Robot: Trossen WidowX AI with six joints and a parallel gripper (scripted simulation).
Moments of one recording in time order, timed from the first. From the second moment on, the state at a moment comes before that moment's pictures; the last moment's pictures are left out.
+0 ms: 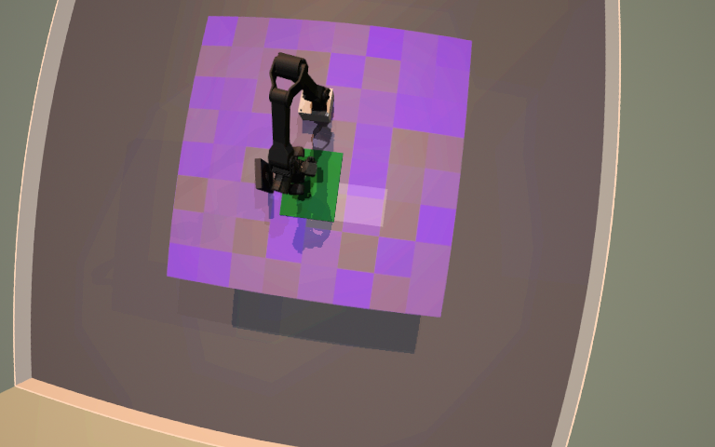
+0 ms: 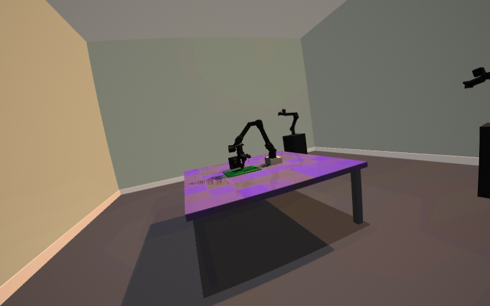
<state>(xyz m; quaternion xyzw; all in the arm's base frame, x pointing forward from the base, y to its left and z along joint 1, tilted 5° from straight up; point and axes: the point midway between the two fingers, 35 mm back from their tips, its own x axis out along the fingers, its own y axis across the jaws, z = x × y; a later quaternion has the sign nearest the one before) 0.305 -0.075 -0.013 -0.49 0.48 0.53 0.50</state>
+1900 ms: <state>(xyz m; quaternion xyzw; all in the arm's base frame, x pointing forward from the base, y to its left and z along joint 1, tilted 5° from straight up) 0.321 0.040 0.046 -0.48 0.48 0.53 0.50</state>
